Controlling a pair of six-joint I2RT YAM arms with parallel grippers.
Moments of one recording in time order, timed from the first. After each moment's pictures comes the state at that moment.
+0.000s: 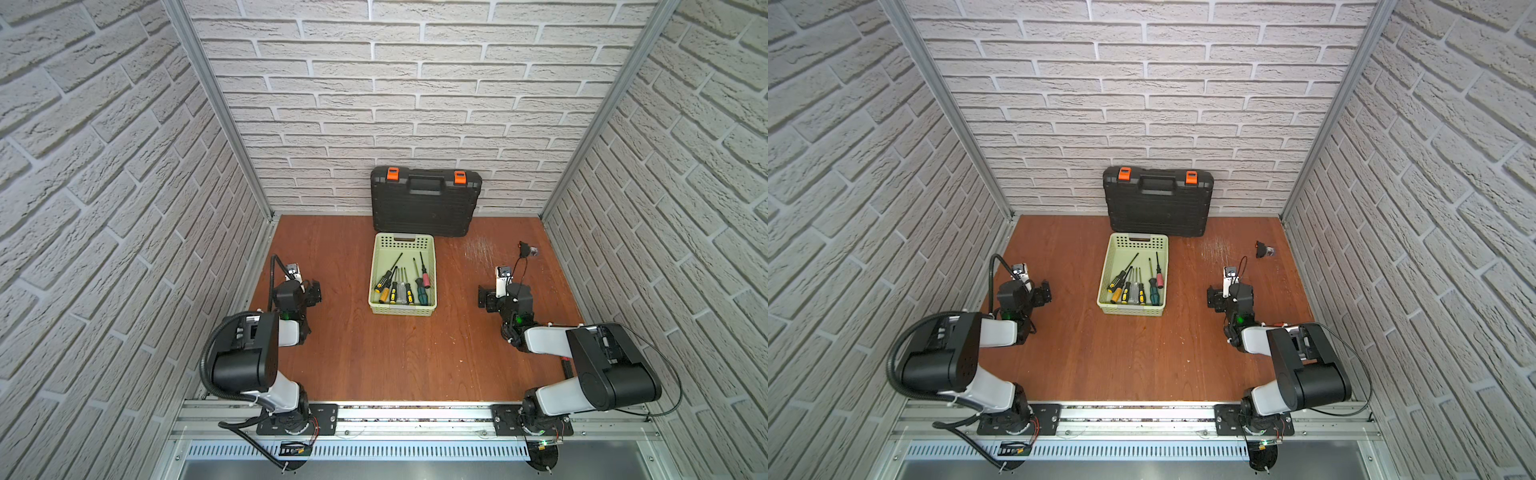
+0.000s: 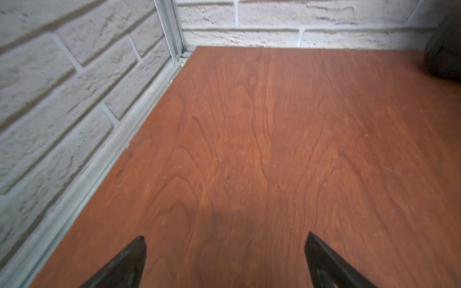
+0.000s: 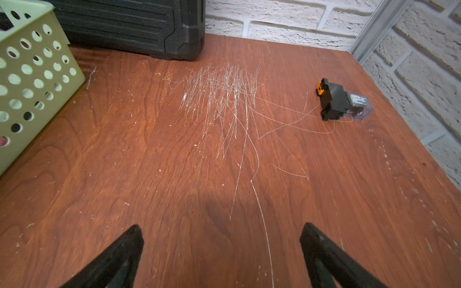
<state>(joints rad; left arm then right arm) 0.06 1.57 0.36 0.74 -0.16 0.02 0.08 1.47 0.34 0.64 0.15 0.00</state>
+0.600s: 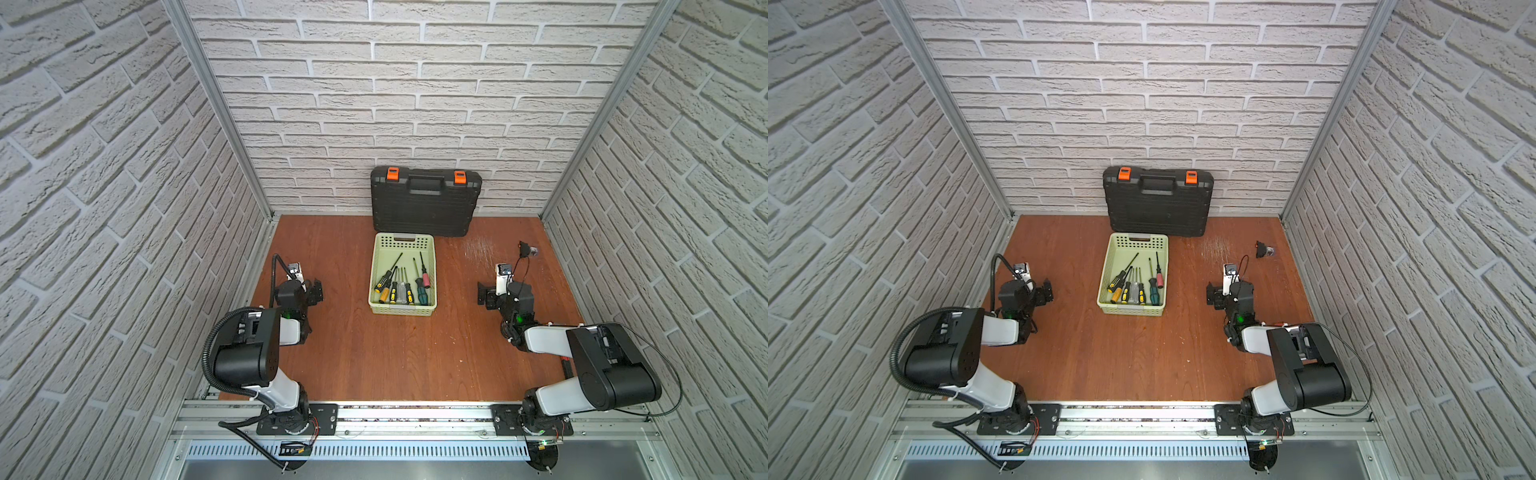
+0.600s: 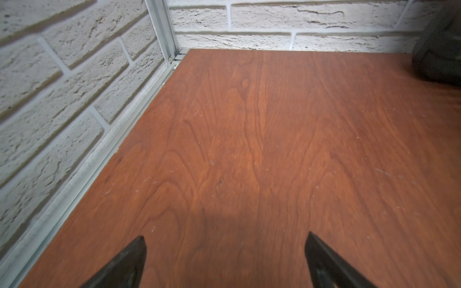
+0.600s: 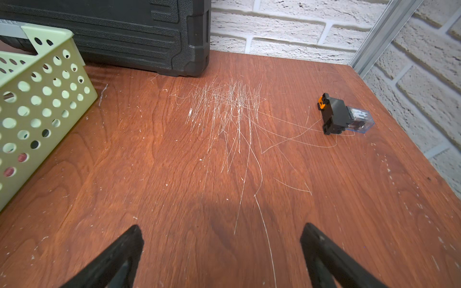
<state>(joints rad) 0.06 1.58 0.37 0.78 -0.15 0.02 0.08 1.47 0.35 0.67 0.14 0.00</state>
